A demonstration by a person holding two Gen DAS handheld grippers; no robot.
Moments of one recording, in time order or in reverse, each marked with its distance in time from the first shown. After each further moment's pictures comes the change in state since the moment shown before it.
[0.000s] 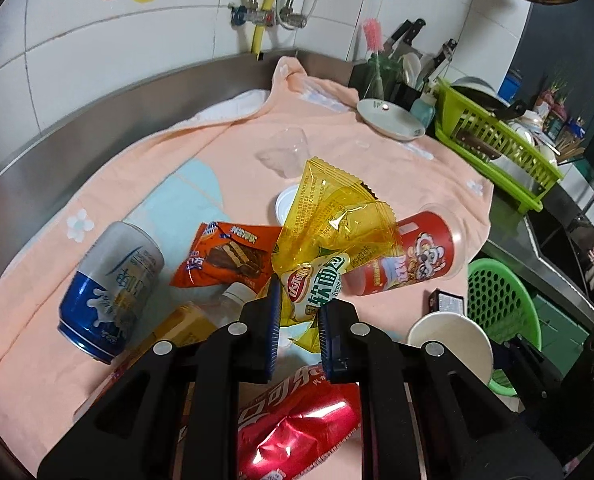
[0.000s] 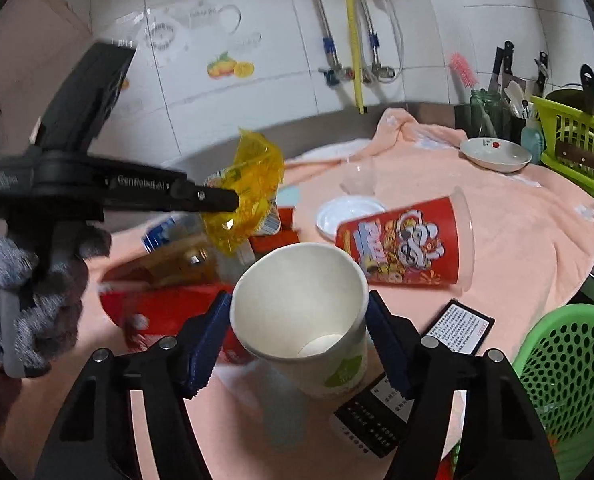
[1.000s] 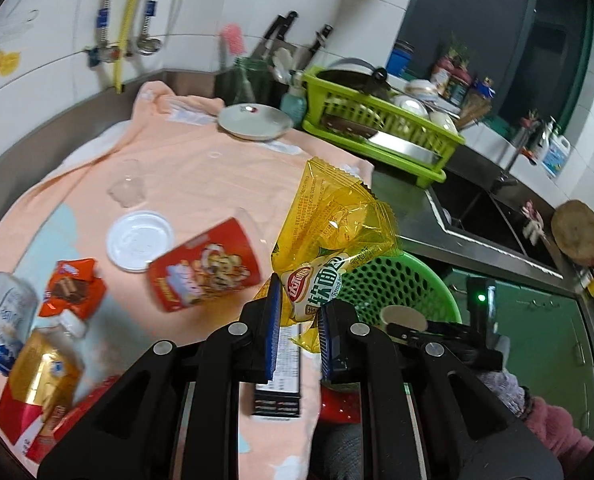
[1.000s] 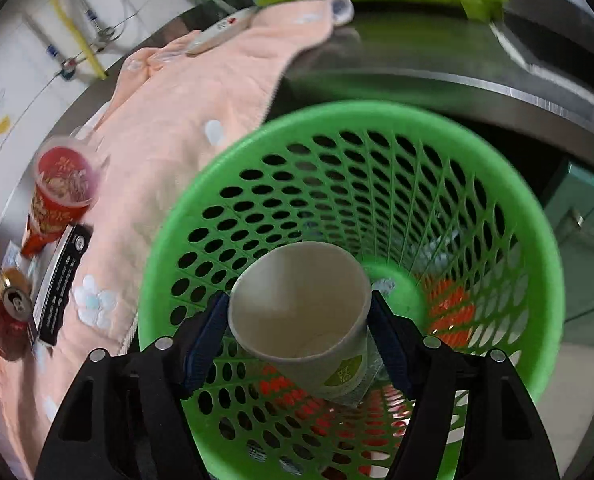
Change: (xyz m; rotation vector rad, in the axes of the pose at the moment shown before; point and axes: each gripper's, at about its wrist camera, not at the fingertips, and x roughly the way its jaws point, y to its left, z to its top) left arm -0.010 -0.150 -0.014 0.190 -0.007 -0.259; right arm -0.071 -0.251 -0.097 0.547 0.315 -0.373
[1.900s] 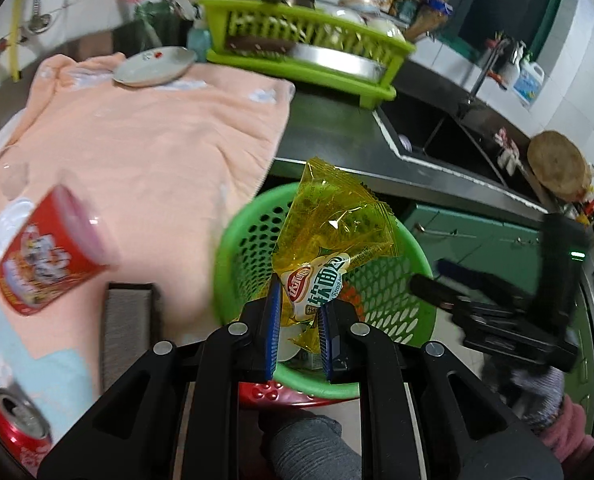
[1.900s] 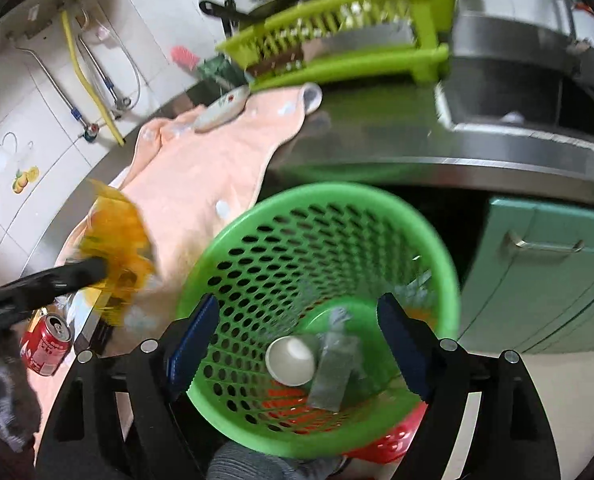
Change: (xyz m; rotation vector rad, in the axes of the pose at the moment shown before) left arm 0.112 -0.099 -0.023 0.137 0.221 -0.122; right arm -0.108 -0.027 -0.017 0.021 -0.257 0.004
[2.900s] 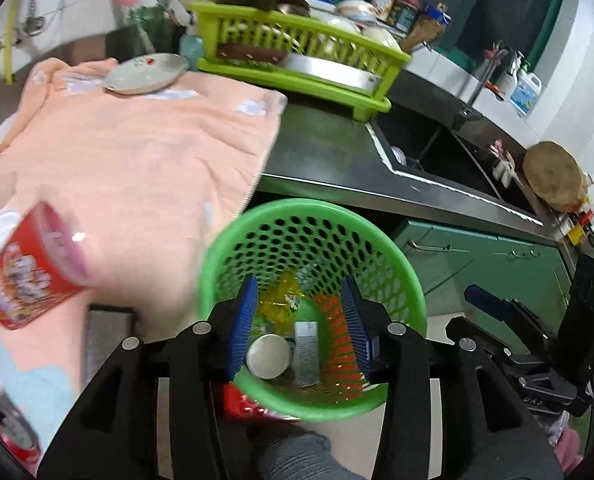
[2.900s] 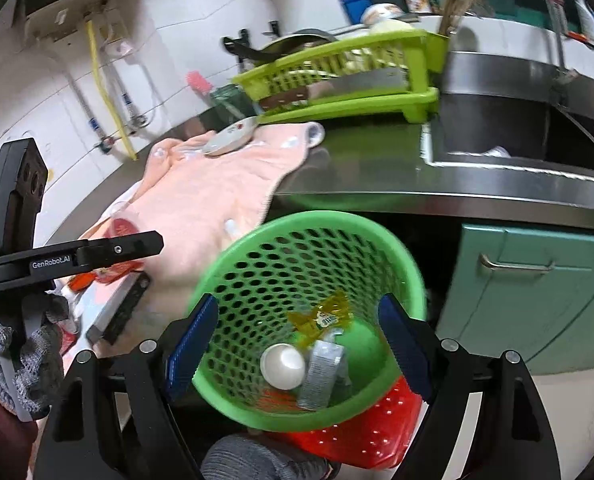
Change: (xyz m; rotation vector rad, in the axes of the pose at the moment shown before) left arm -0.006 -0.001 0.008 -0.020 -0.060 -0.020; right arm -0.039 0.012 -0.013 -0.058 -0.090 0.011
